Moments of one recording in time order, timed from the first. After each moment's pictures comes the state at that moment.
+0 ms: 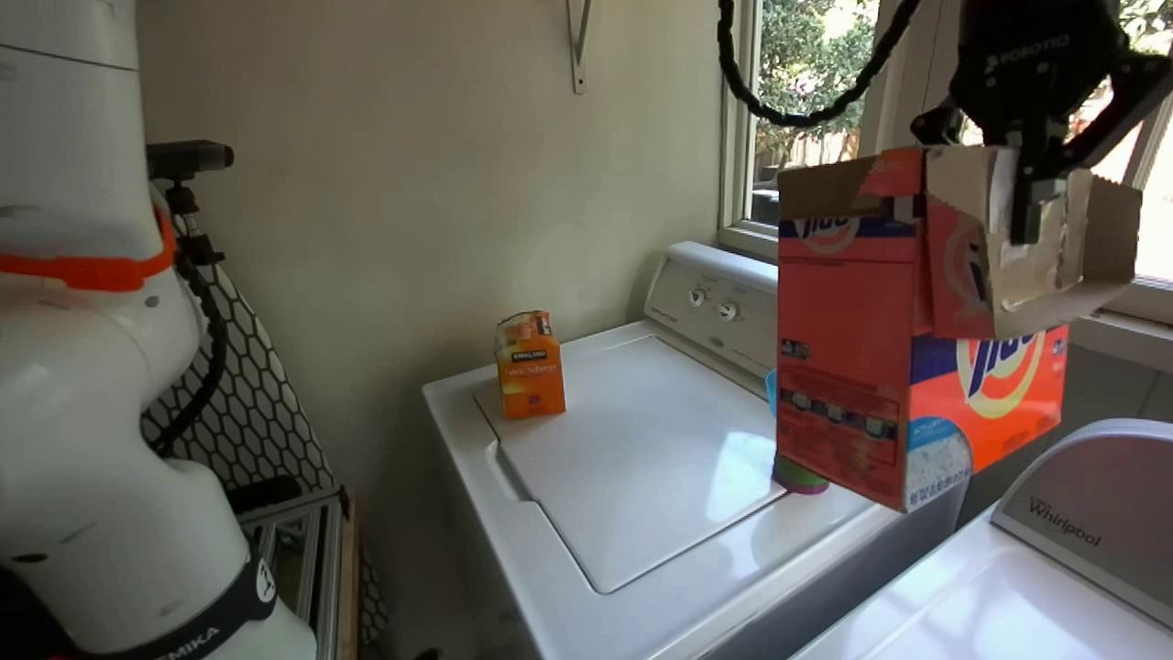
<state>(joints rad) -0.15 0.28 -0.11 -1.39 -0.27 1.60 -0.35</state>
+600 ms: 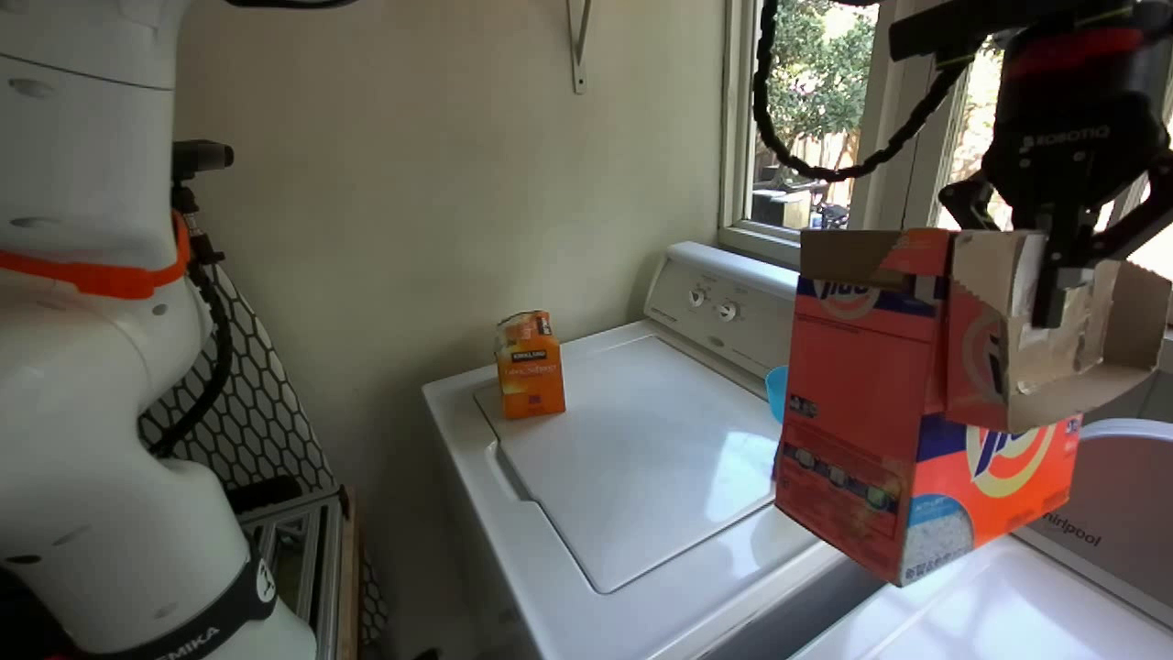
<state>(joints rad) -0.19 0.37 -0.12 -1.37 -0.25 1.60 -0.35</state>
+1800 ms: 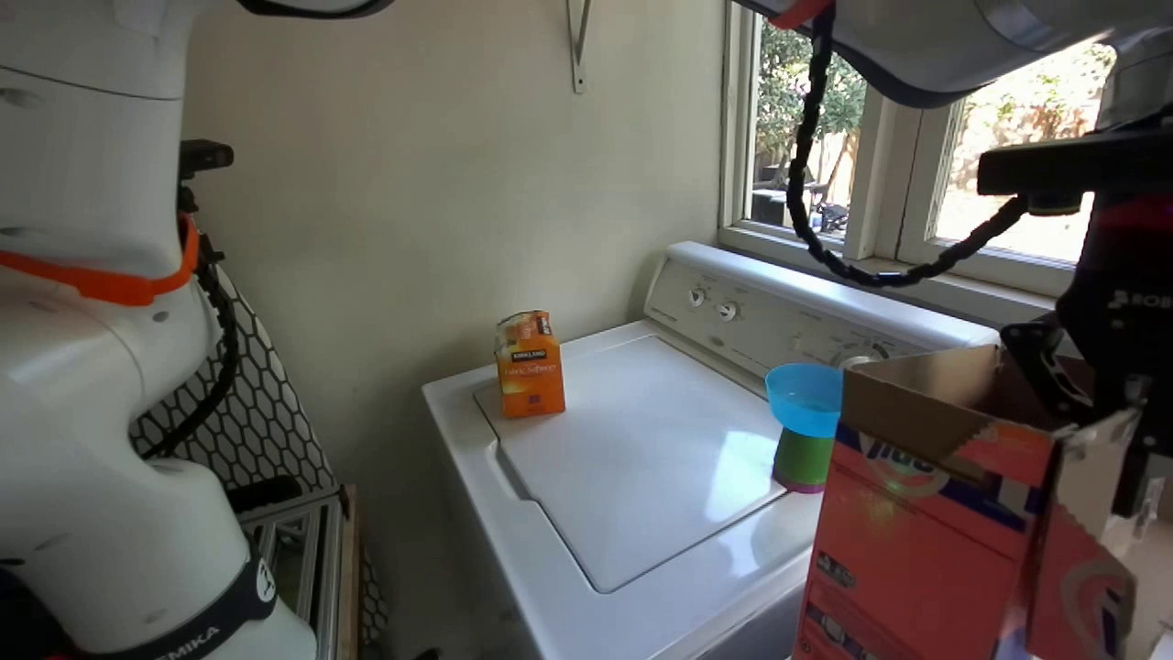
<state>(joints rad) -0.31 0.42 -0.14 -1.48 -0.25 1.74 -0.49</state>
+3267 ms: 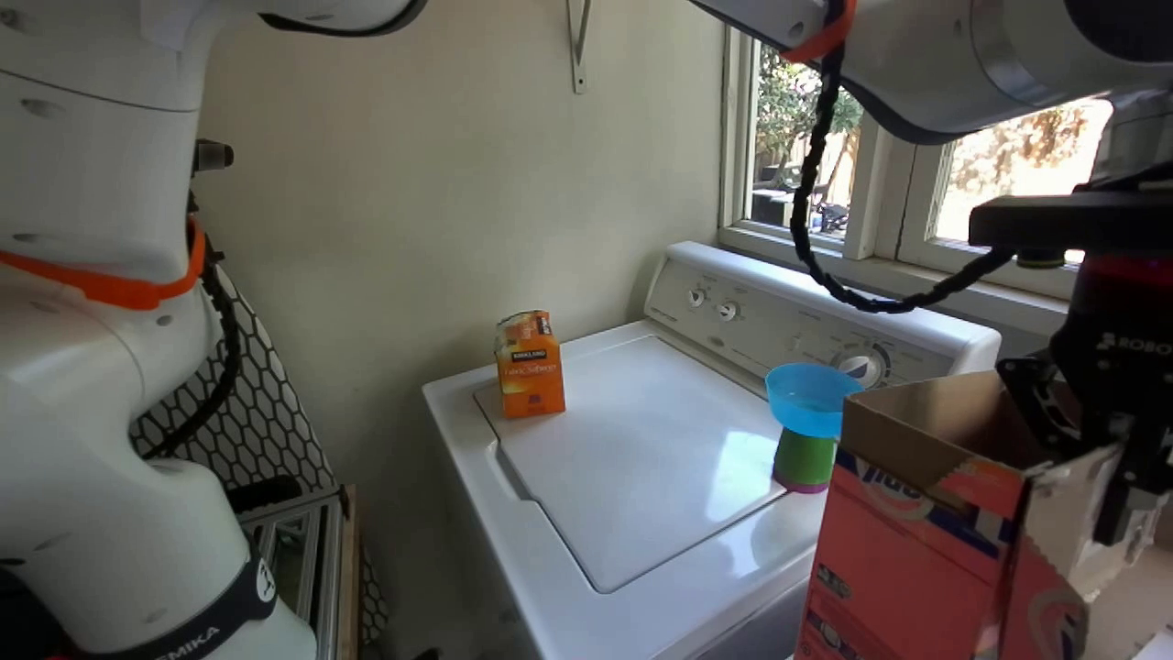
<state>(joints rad) -0.31 0.47 -0.14 -1.48 -0.22 1.78 -0.43</state>
